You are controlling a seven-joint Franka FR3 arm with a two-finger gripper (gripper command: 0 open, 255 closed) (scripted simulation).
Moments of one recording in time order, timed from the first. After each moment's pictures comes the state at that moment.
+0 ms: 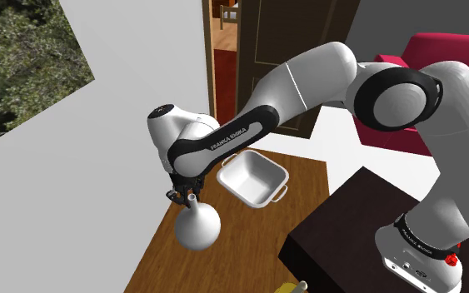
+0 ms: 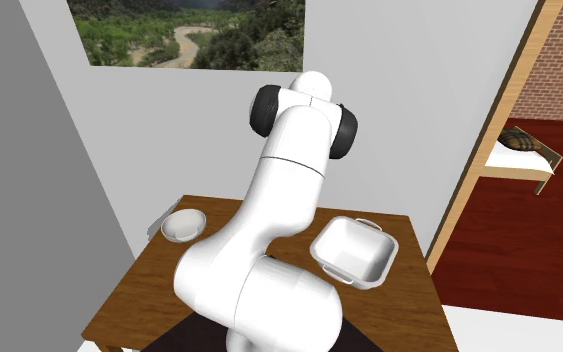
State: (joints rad) arm 0.41 0.84 0.38 -1.39 -0.21 2.03 0.66
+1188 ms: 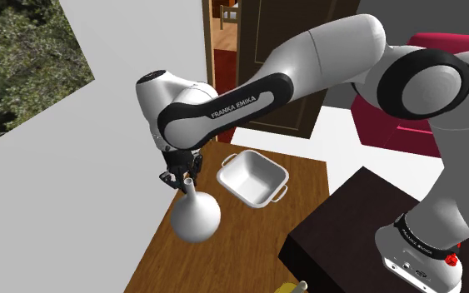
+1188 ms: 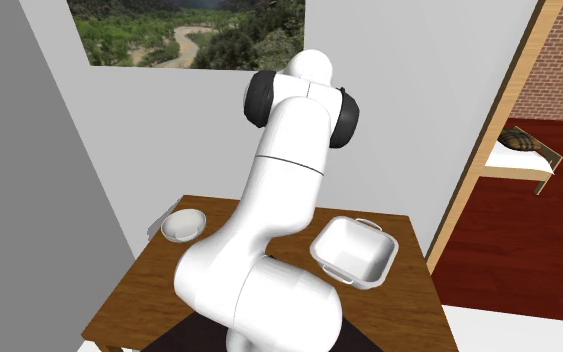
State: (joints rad) arm 0.40 0.73 0.41 -1.35 -0.17 1.88 0.66
